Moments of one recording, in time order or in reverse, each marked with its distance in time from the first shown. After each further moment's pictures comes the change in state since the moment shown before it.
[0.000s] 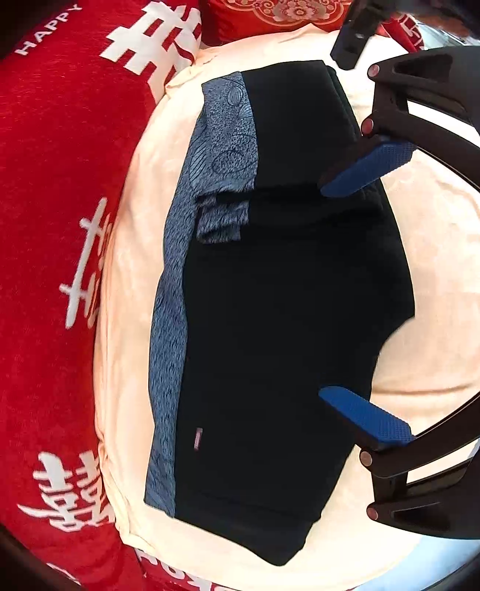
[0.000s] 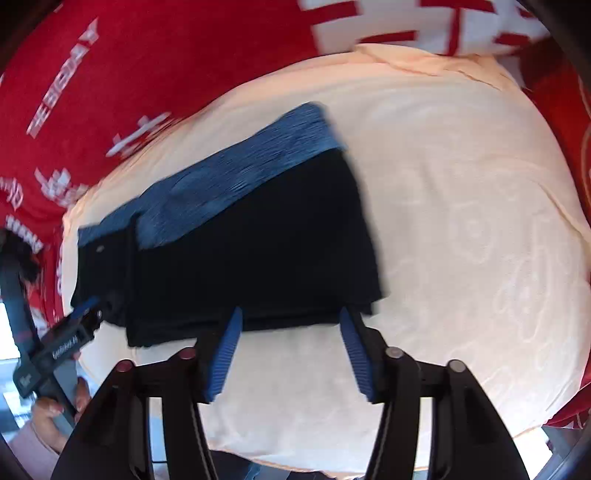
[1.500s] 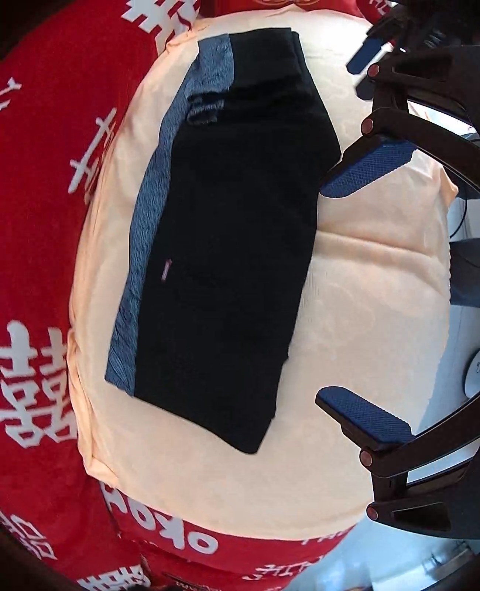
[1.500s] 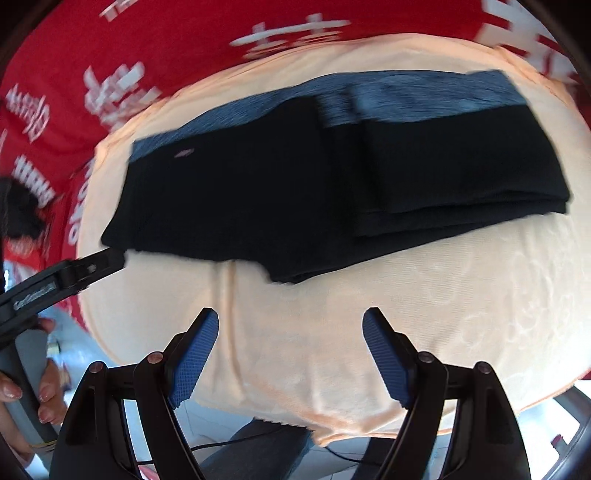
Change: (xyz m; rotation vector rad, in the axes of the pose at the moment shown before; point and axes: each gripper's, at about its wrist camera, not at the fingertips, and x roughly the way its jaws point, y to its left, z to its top) left arm -0.045 0.127 -0.010 -0.023 0.123 0.105; right arm 0.041 0.168 -0.084 -0.023 -0.009 -0.032
